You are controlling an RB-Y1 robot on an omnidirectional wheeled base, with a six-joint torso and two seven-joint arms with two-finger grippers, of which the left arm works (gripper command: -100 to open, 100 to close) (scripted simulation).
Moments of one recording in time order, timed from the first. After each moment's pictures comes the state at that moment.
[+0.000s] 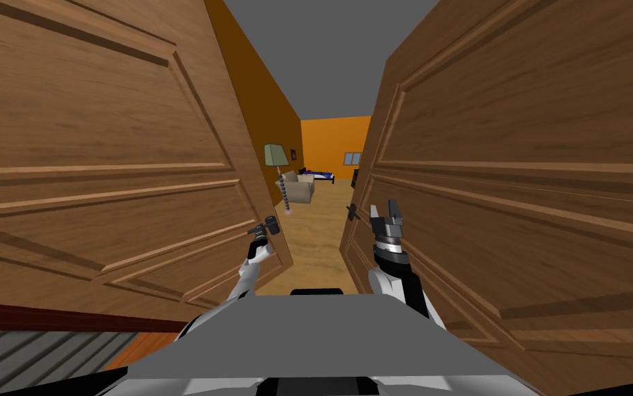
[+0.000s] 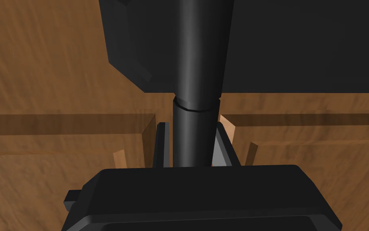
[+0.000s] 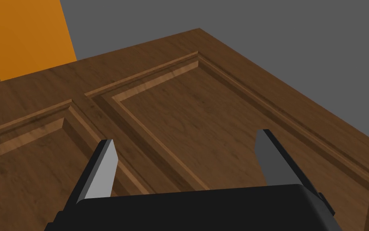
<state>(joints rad) -0.29 0.11 0.49 -0.90 0.32 -0.39 -0.31</state>
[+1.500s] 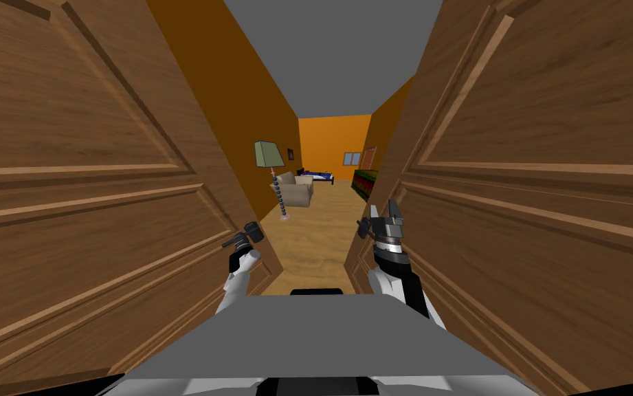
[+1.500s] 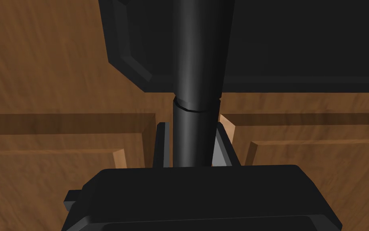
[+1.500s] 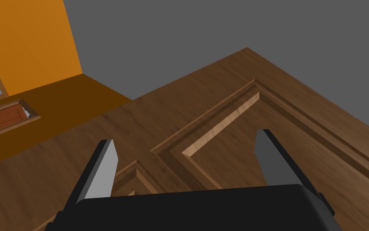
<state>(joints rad) -0.22 0.09 0.69 -1.01 0.51 -0.39 -0.53</state>
